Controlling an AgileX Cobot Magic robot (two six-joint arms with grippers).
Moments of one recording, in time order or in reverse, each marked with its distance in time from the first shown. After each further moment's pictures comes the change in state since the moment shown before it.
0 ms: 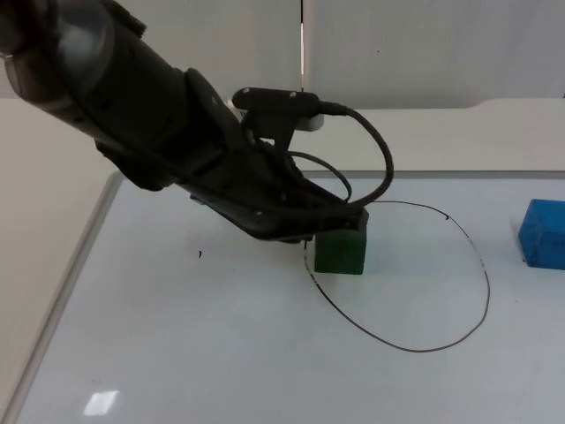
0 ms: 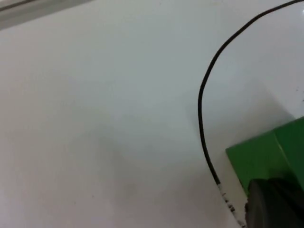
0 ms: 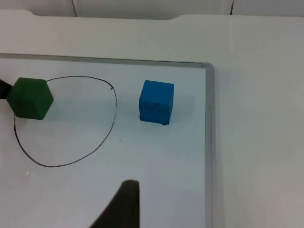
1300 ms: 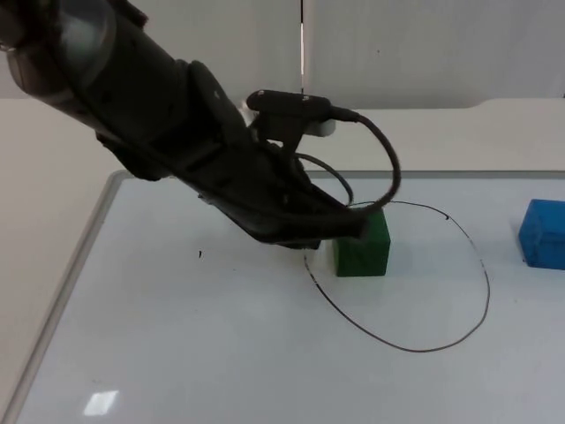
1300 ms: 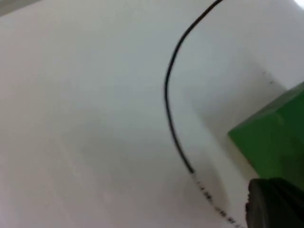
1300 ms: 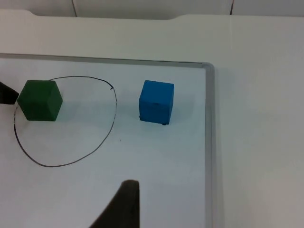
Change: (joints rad) right arm 0.000 0.000 0.000 0.000 0.000 0.000; left arm 0.019 0.000 -0.019 0.072 0.101 -0.002
